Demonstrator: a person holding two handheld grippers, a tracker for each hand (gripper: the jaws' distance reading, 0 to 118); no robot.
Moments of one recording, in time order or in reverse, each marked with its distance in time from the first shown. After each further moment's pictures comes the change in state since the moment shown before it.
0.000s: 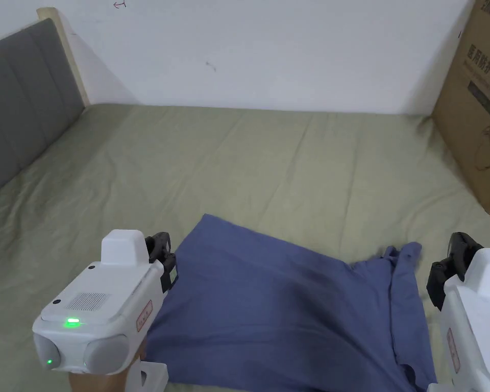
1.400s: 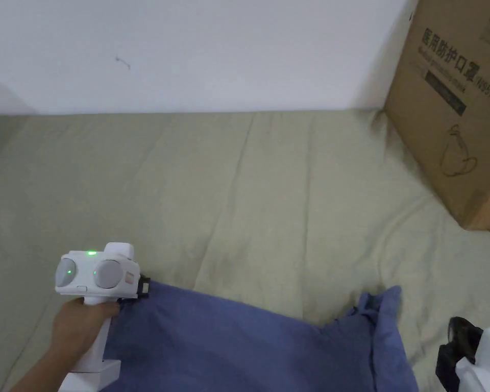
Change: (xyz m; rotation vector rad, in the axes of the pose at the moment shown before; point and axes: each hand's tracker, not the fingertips) left arm 0.045 -0.052 -0.411 -0.744 -0.013 -0.102; right arm 0.047 -0.083 -0.176 -0.368 -0.089 -0.048
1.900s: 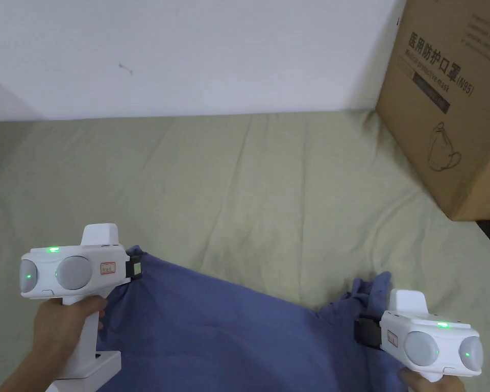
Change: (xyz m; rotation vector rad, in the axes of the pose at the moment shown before) left arm -0.028 -0.014 0.103 0.218 -0.141 0.081; right arm -0.032 -0.032 -0.117 -0.441 0.128 -0.004
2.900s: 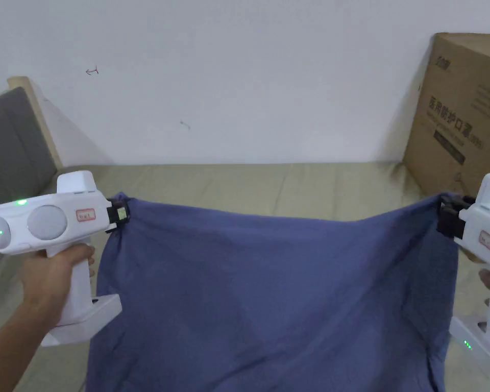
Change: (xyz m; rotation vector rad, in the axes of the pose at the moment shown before) left arm -0.054 0.071 0.213 0.385 0.067 0.118; right arm 0.031 0.114 0.261 0.678 0.171 0.037
